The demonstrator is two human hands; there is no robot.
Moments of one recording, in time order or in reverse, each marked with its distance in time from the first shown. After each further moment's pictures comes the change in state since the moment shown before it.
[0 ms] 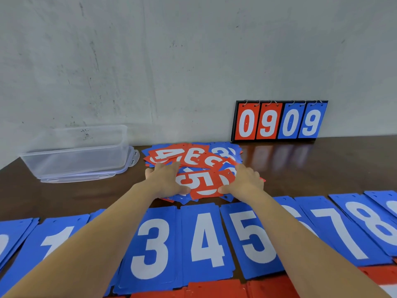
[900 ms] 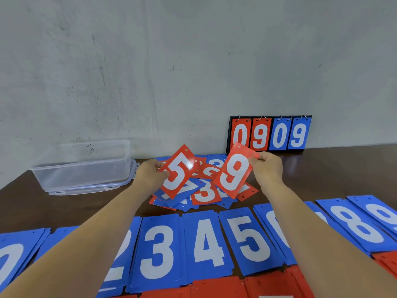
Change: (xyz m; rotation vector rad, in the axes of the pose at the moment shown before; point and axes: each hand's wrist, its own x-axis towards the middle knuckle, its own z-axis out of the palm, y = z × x) left_hand -0.022 -0.018 -0.031 -0.781 0.345 -0.143; right_hand -0.004 0.024 -0.057 0.859 0.449 -0.002
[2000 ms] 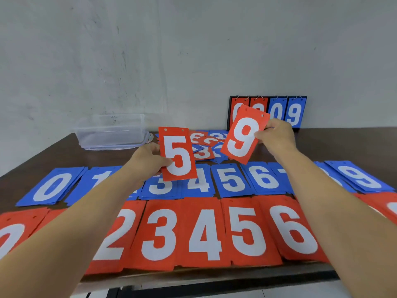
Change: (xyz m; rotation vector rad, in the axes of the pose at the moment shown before) left_hand -0.175 0.009 -0.026 -0.227 -0.077 -0.049; right_hand -0.071 -0.012 -0.099 -0.089 -0.139 -0.197
